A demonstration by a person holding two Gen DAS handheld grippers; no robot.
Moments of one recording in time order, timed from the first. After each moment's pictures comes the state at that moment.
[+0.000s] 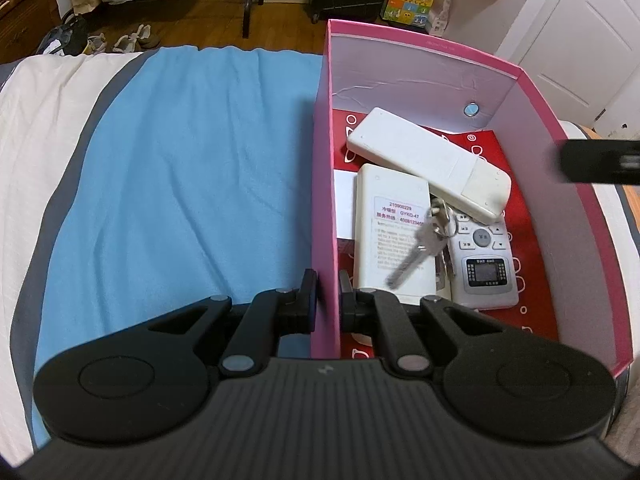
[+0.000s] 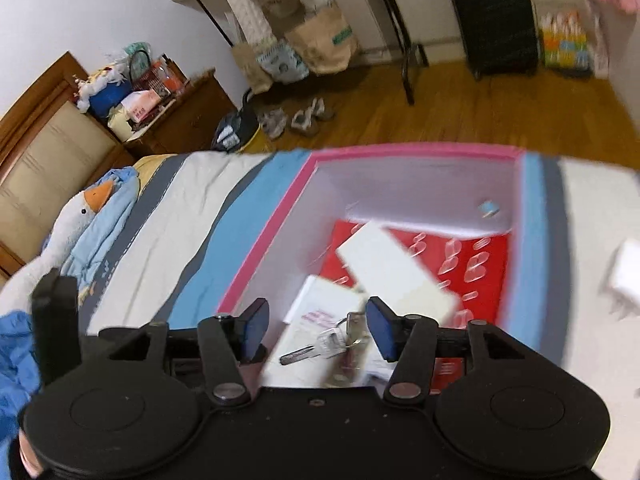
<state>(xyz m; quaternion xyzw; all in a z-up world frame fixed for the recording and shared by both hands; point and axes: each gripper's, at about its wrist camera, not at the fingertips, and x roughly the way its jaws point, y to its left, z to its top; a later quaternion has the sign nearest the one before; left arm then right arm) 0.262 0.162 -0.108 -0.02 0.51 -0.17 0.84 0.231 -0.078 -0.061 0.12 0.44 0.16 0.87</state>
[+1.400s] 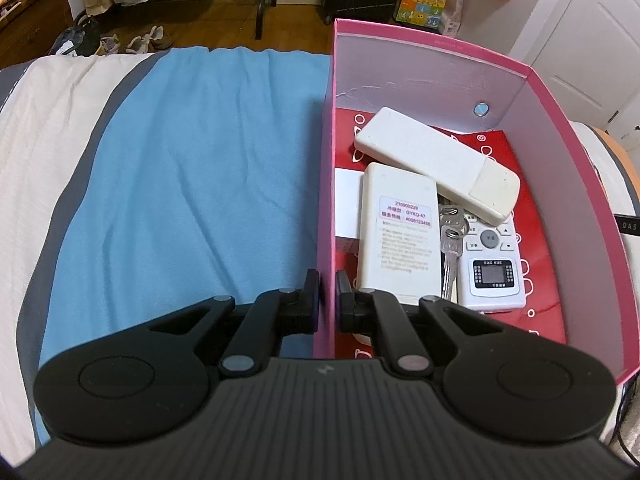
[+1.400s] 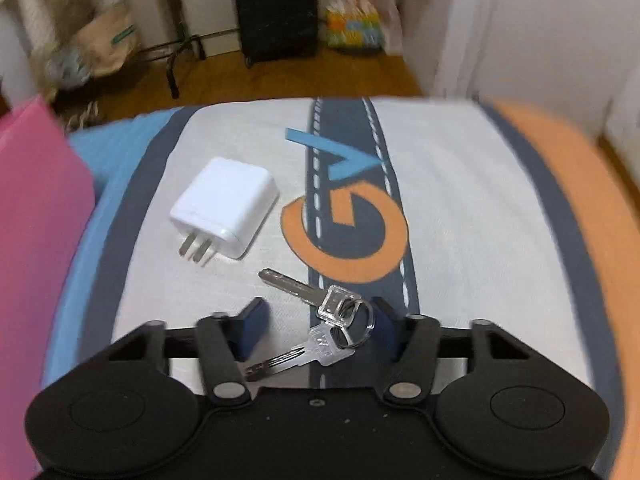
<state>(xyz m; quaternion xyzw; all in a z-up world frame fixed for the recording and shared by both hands) 0.257 0.154 -0.105 -0.01 0.51 -0.14 0.85 0.206 -0.257 -0.163 0.03 0.48 -0.12 0.87</state>
